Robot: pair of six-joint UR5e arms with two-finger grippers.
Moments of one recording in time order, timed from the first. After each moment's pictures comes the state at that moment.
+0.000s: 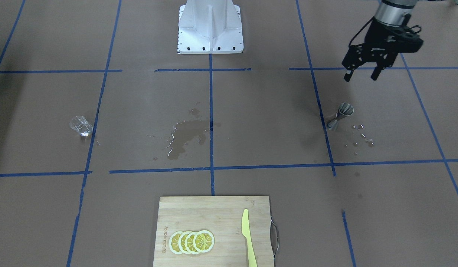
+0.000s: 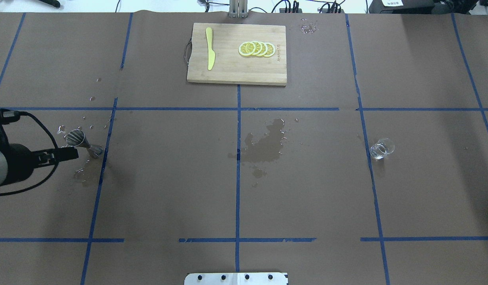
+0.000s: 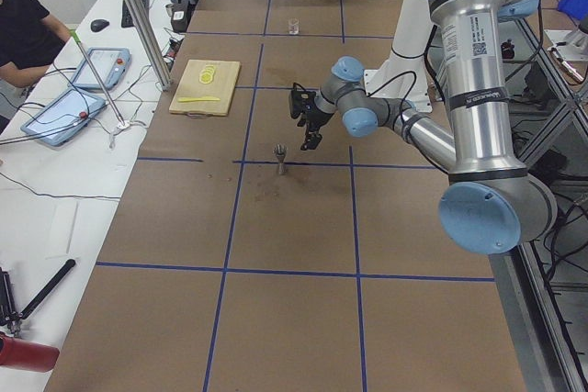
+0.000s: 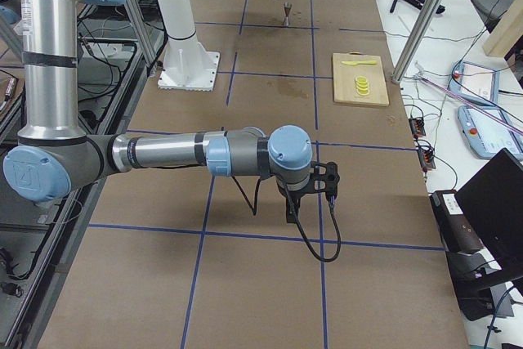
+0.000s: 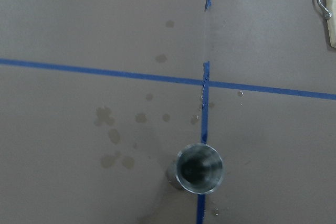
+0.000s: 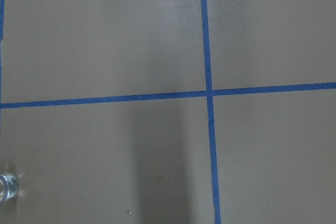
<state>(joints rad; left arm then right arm) -0.50 -1.35 -2.24 -2.05 -1.51 -1.45 1.64 -1.63 1.79 -1.61 2.47 0.11</state>
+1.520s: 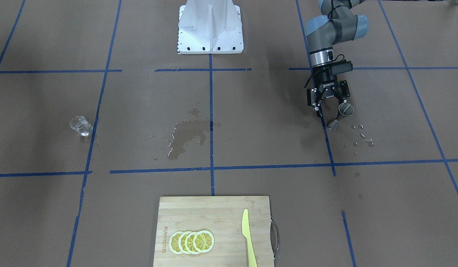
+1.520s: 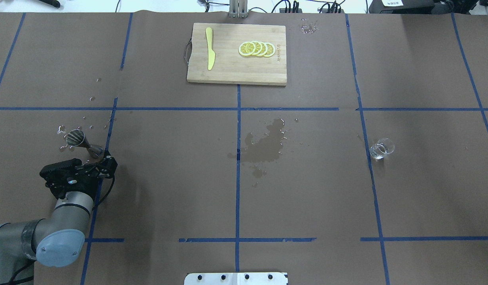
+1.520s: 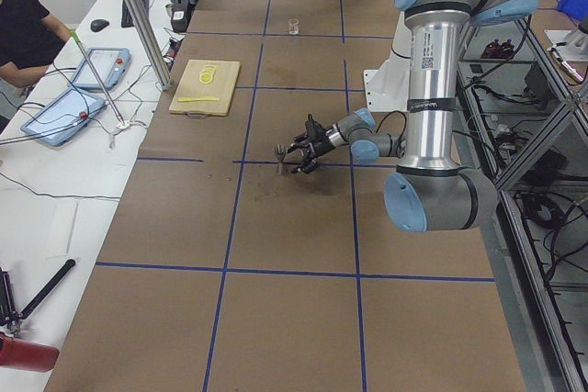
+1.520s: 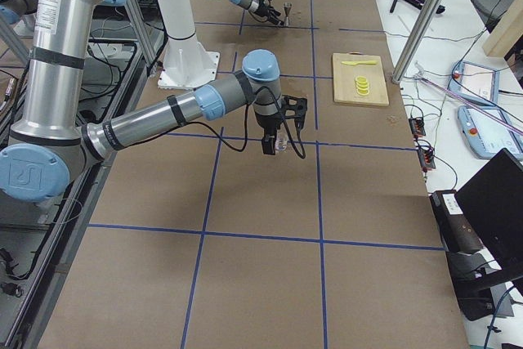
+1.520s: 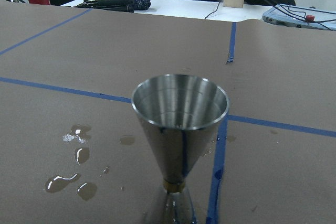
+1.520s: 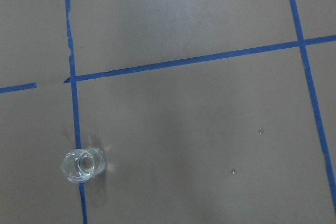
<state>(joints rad) -0.21 -1.55 -1.80 -2.01 -0.70 -1.75 1.24 -1.81 2.19 -1.40 2.27 0.76</state>
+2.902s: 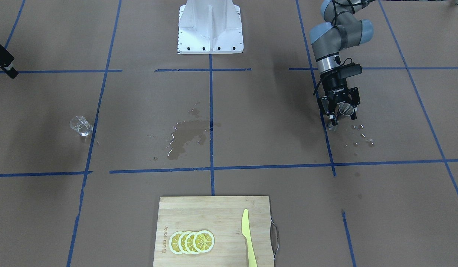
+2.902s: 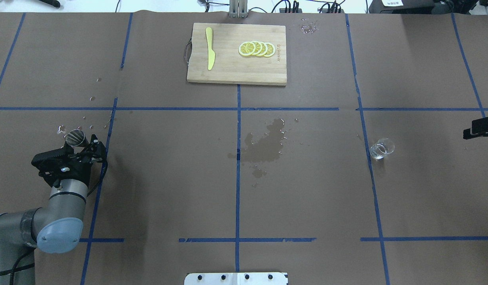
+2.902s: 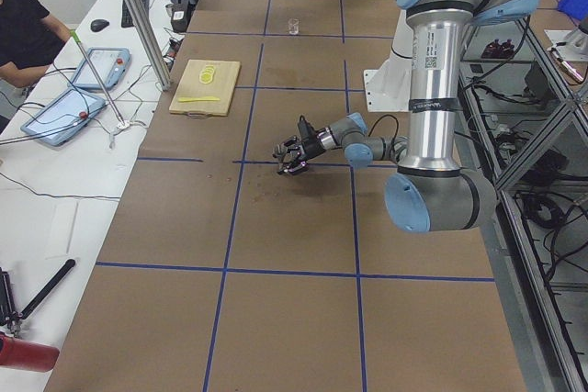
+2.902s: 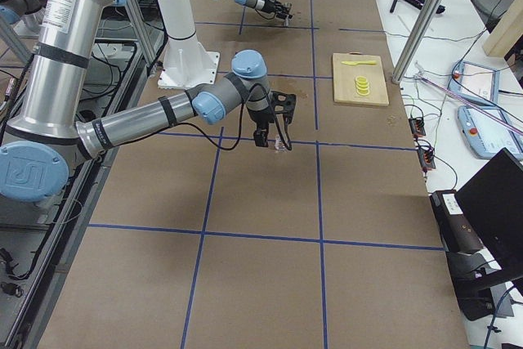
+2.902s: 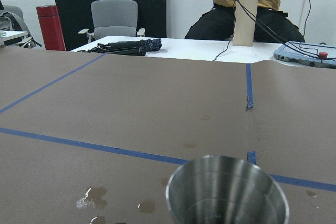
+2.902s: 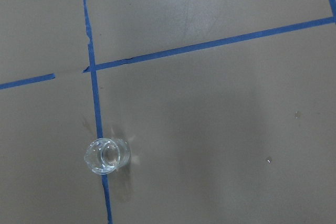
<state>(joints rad) -0.26 -1.56 -1.76 -2.01 -0.62 -1.73 1.13 -1.85 2.20 -1.27 2.21 0.92</state>
